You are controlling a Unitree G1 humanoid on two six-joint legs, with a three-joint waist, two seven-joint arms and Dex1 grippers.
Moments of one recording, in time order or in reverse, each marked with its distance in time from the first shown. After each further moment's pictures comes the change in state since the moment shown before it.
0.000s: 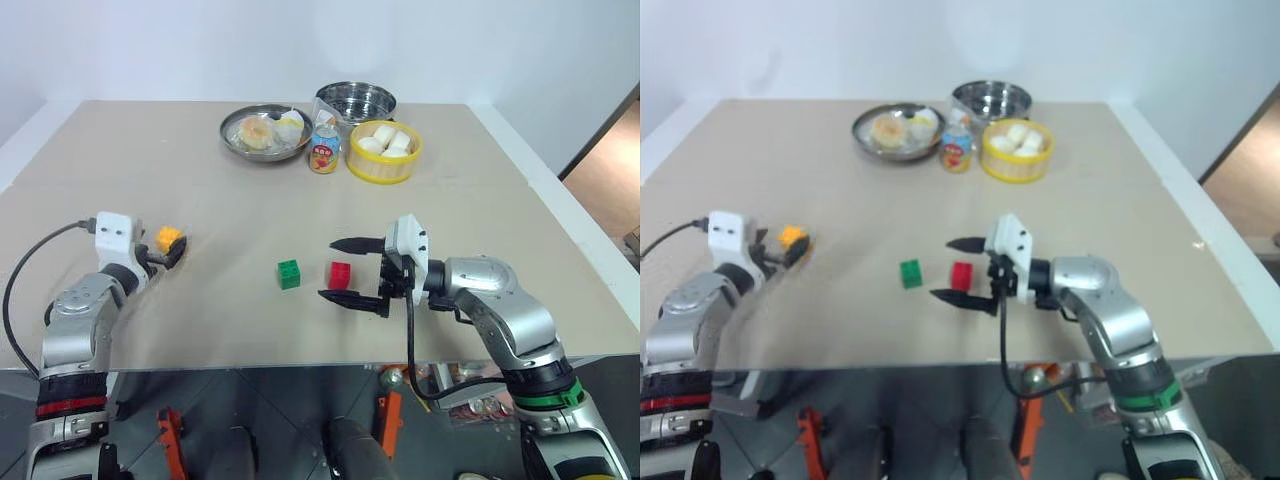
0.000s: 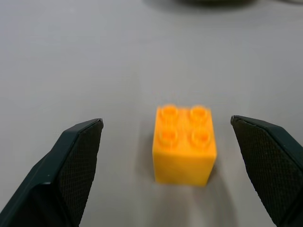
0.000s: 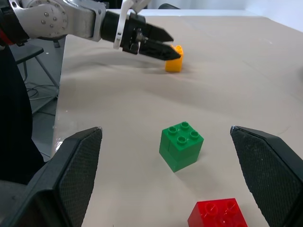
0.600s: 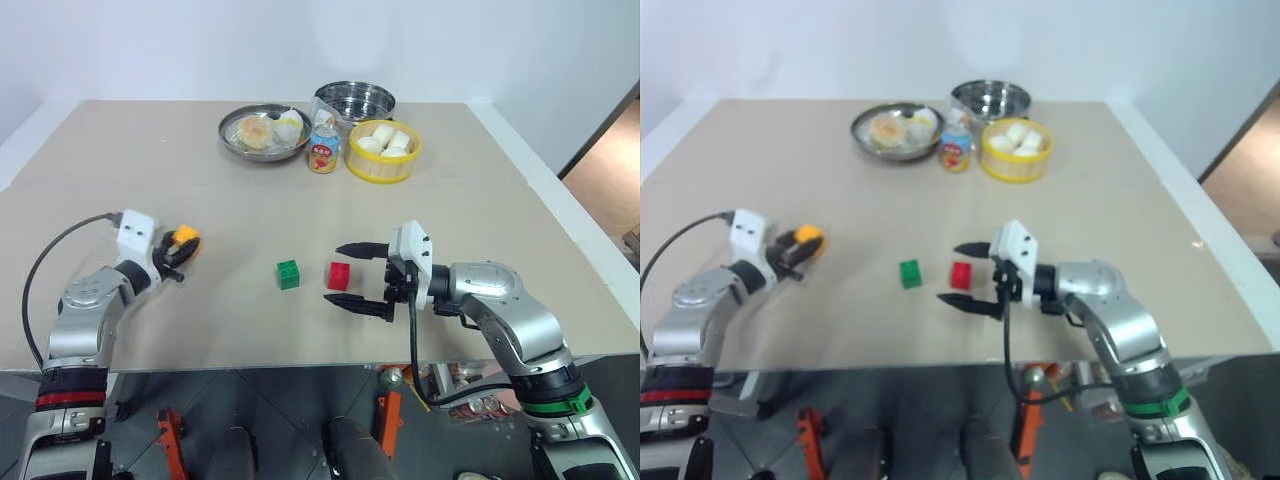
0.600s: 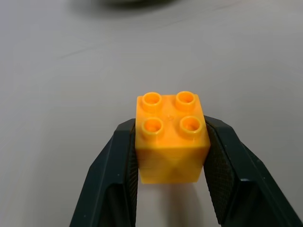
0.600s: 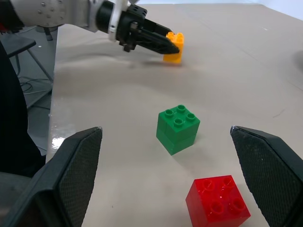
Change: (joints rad) left arm 0.008 0.065 -0.135 -0.043 -0.030 -0.120 -0.285; right arm 0.031 -0.033 -0.001 -0.017 0.000 0.002 -0.020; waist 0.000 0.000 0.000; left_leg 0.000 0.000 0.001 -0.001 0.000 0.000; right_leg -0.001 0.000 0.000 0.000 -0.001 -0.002
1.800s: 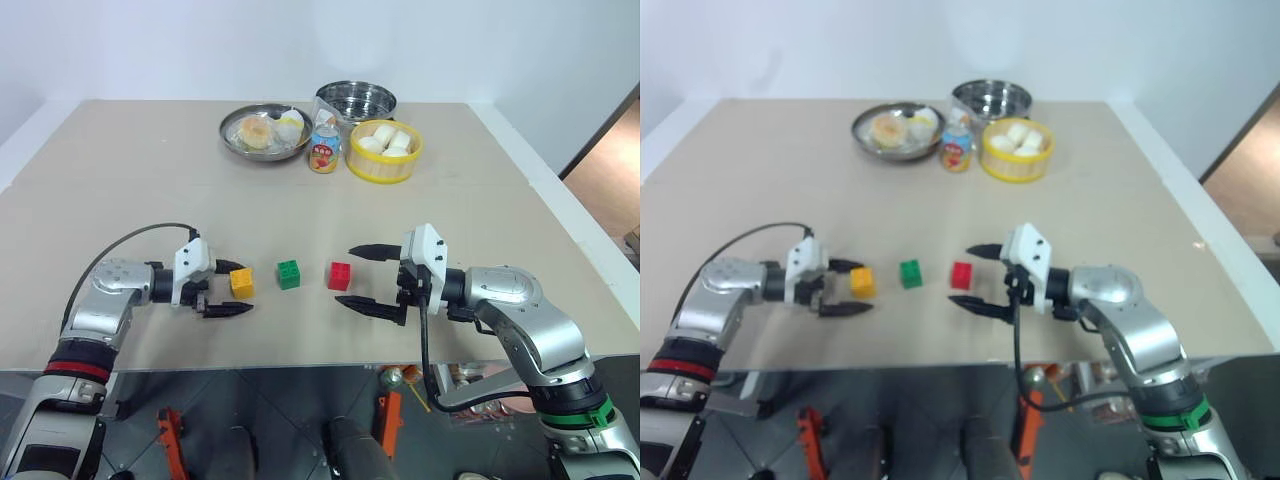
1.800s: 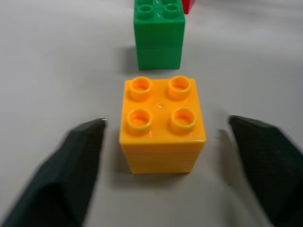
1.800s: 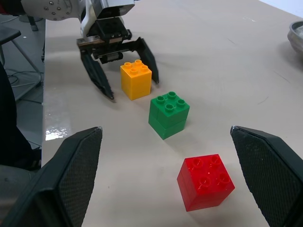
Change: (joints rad) left arm -0.151 0.098 -0.236 0.250 0.035 -0.259 -0.590; right arm 0.055 -0.054 -0.040 -0.070 0.010 0.027 -0.037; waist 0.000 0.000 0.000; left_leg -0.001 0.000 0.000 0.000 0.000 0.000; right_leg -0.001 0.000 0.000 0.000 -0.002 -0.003
